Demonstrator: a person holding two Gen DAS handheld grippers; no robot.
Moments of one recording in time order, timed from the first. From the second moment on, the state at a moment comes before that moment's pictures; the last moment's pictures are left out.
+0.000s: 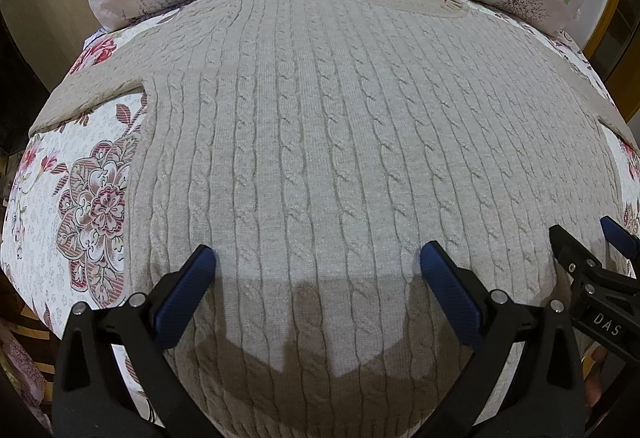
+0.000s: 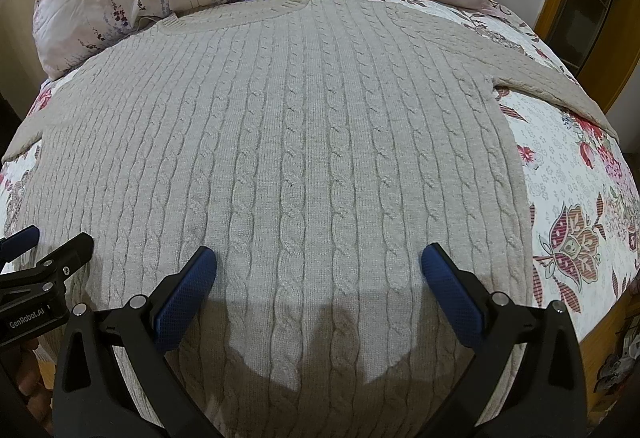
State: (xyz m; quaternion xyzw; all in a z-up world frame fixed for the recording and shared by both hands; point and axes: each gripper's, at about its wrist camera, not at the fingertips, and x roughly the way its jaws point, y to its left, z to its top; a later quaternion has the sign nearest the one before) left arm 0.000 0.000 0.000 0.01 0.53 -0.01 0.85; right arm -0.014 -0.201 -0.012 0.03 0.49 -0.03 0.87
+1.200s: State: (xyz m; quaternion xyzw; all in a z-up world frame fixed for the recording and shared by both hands) left arm 0.005 0.002 0.000 0.02 0.54 -0.01 0.84; right arm 0.008 -0.299 0.019 0.14 0.46 -0.02 0.88
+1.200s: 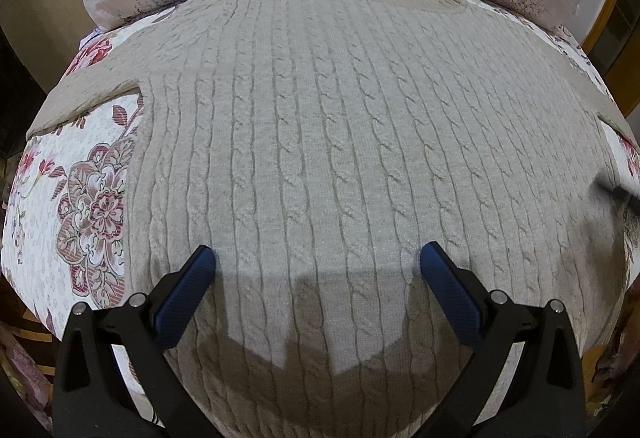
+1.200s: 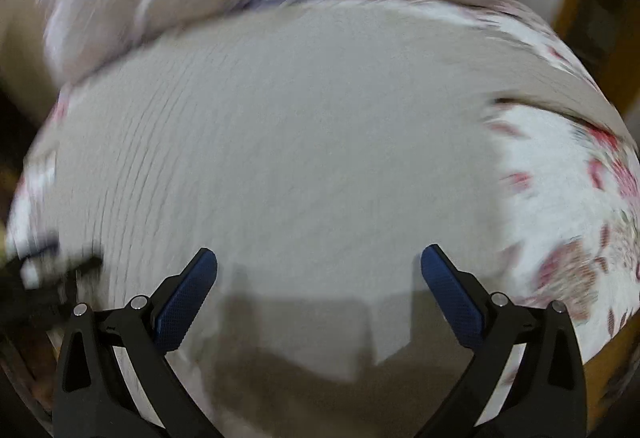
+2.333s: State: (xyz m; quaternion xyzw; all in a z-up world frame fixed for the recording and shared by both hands) left arm 0.093 0.360 0.034 -0.35 0.39 0.23 0.82; right arm 0.106 -0.174 0.083 0.05 0.39 0.18 0.90
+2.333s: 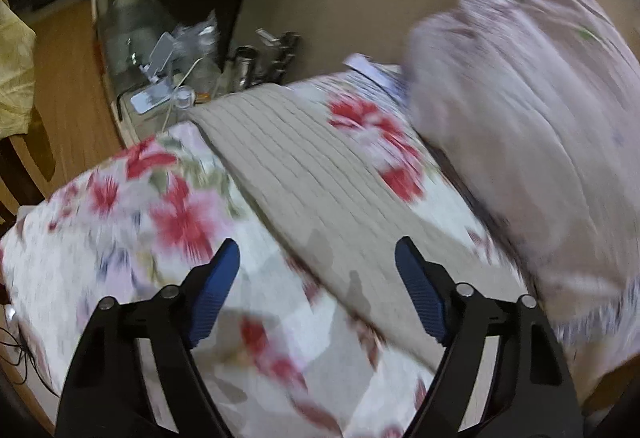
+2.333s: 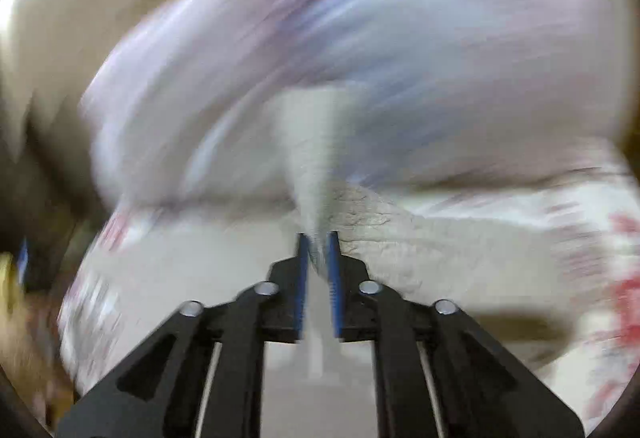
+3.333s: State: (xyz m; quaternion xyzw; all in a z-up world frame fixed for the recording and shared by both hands) left arm 0.132 -0.016 0.144 0.11 0.30 -0.22 0.92; right arm 0.054 -0.308 0.039 0.16 0.45 0.02 0.88
